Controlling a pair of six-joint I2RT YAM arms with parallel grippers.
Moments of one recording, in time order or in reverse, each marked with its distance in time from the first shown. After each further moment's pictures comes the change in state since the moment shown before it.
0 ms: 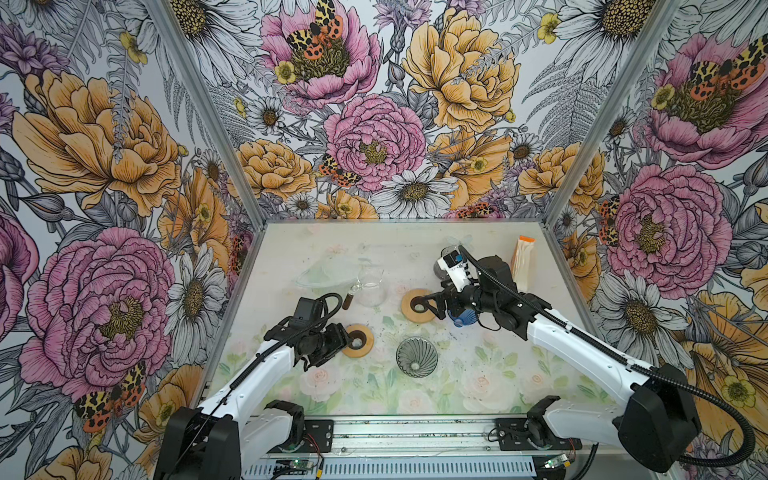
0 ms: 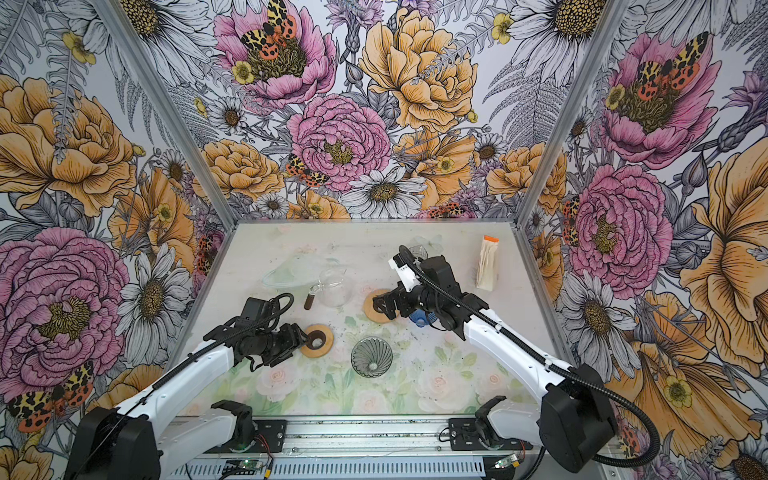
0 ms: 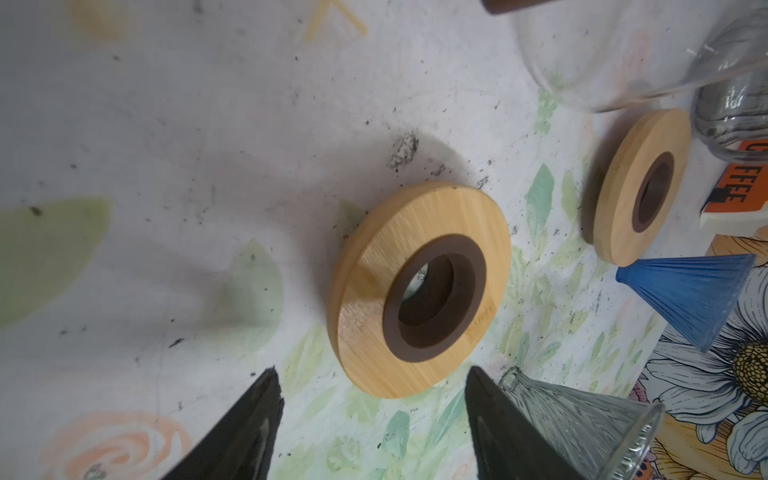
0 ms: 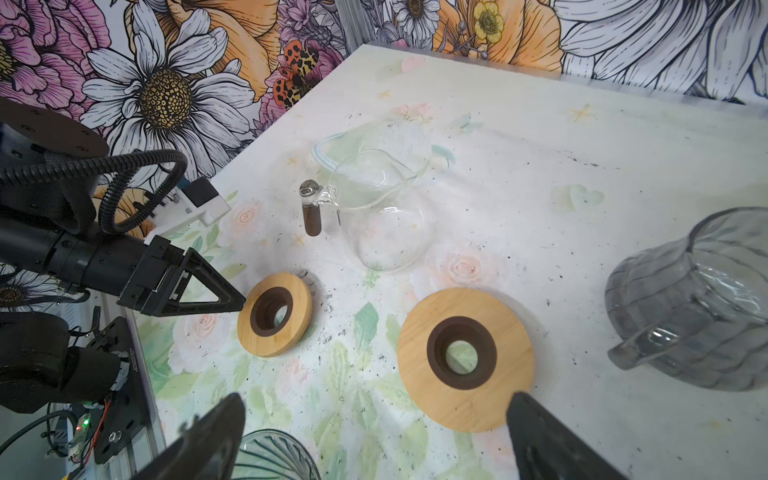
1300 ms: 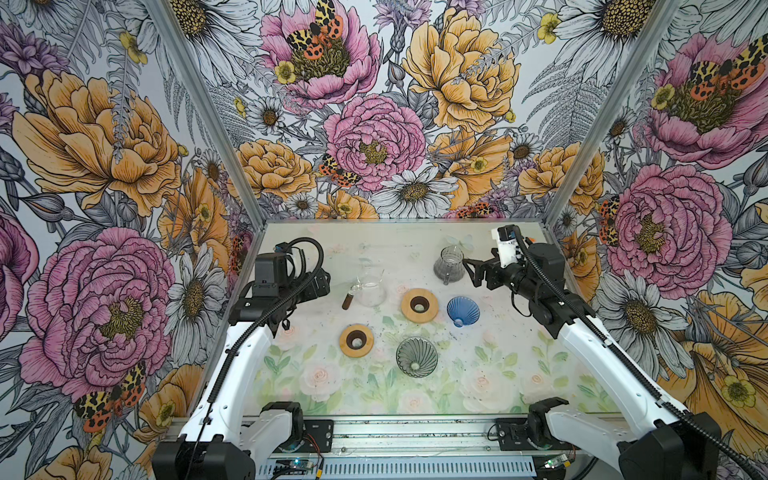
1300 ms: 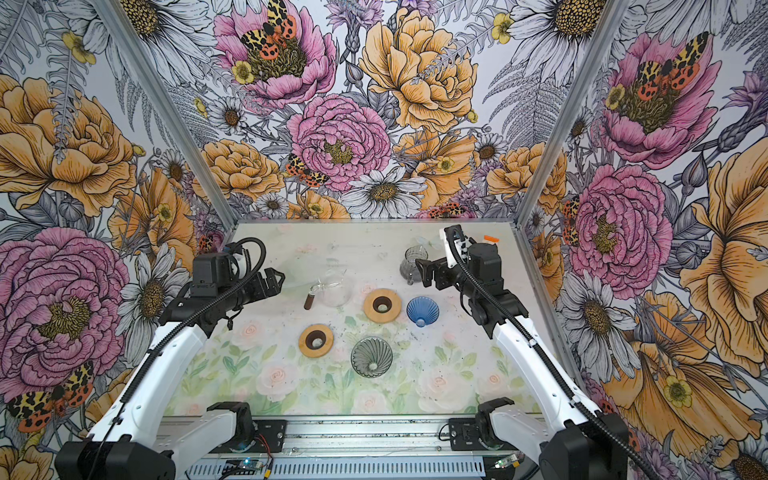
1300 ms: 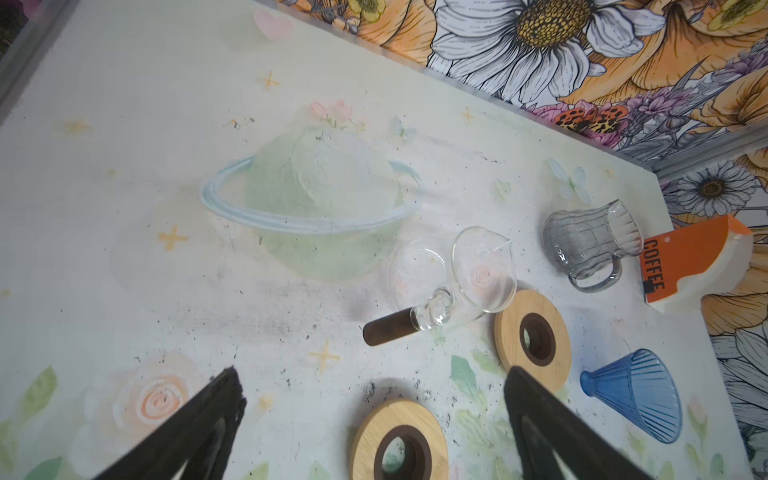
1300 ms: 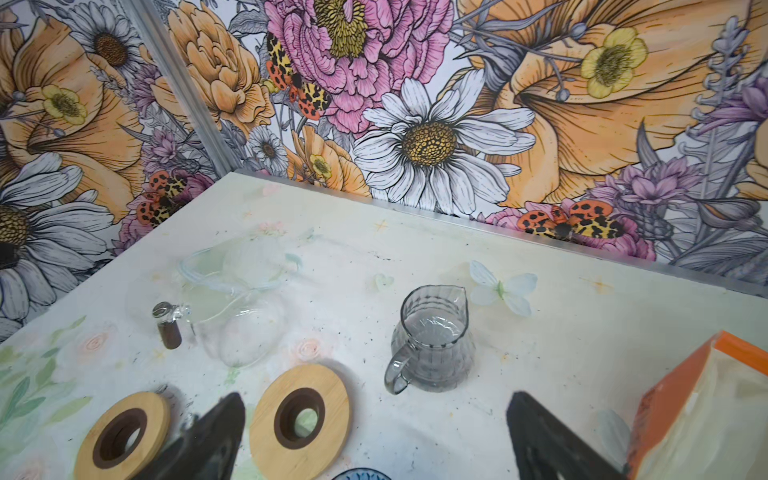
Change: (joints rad) left arm 0.214 -0.021 0.437 -0.070 -0.129 0.447; right arm -0.274 -0.143 0.057 0.005 0.104 -0.072
